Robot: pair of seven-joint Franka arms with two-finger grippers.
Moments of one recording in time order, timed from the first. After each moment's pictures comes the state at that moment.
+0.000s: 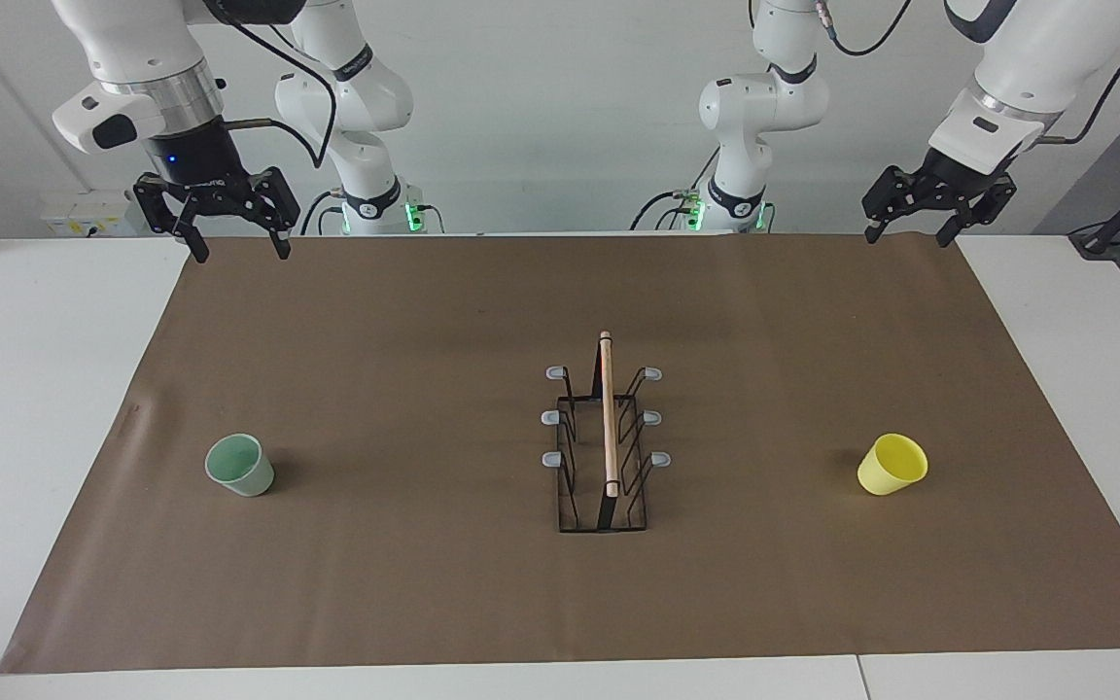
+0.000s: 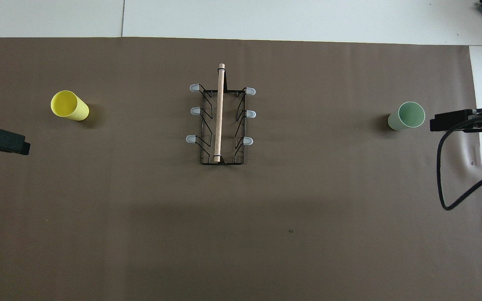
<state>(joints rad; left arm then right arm) 0.02 -0.06 -0.05 -1.58 -0.03 1.49 0.09 -0.04 -0.07 0.07 -1.60 0.02 1.67 0.02</state>
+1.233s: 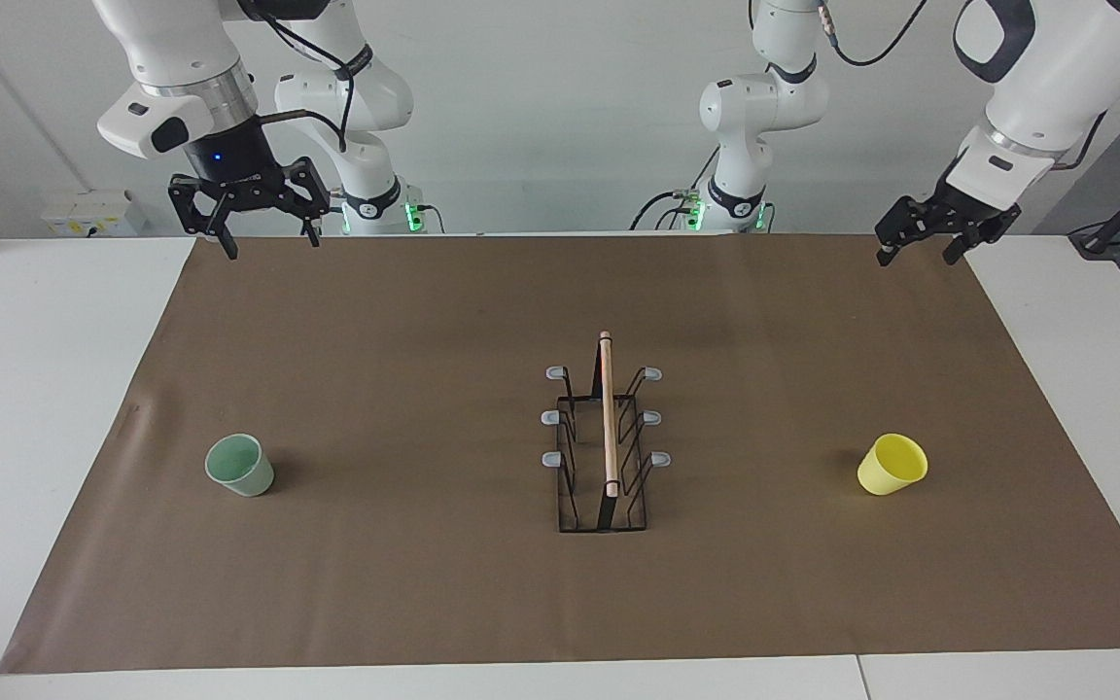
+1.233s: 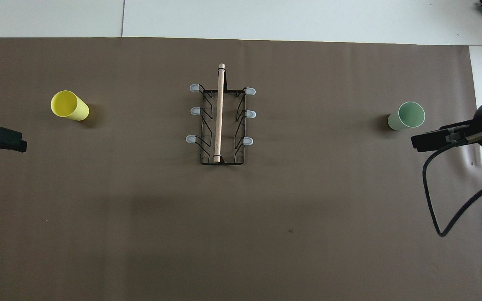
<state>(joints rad) 0.09 -0.03 -0.04 -1.69 -0.03 1.63 0.06 0.00 -0.08 0.08 -1.63 0.02 1.64 -0.18</state>
